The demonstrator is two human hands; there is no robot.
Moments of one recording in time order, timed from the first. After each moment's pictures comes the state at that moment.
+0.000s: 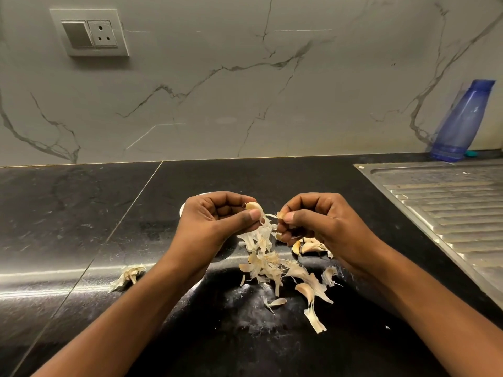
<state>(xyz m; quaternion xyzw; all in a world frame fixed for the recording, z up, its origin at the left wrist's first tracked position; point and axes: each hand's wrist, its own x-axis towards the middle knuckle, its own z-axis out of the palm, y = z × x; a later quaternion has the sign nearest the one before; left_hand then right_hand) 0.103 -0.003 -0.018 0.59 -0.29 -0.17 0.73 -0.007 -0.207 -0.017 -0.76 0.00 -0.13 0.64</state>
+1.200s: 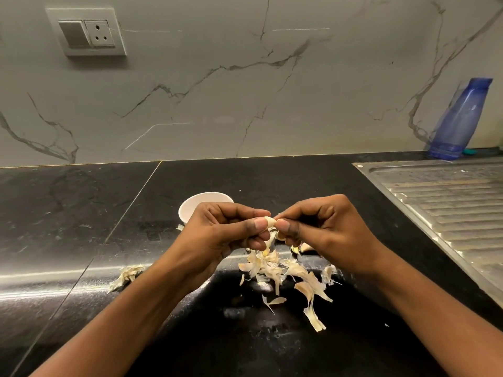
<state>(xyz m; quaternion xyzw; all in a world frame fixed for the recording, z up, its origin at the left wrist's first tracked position) 0.100 -0.001 -0.015 0.58 -0.27 -0.30 0.71 -0.010 -0.210 -0.023 -0.84 -0.09 -0.23 0.48</state>
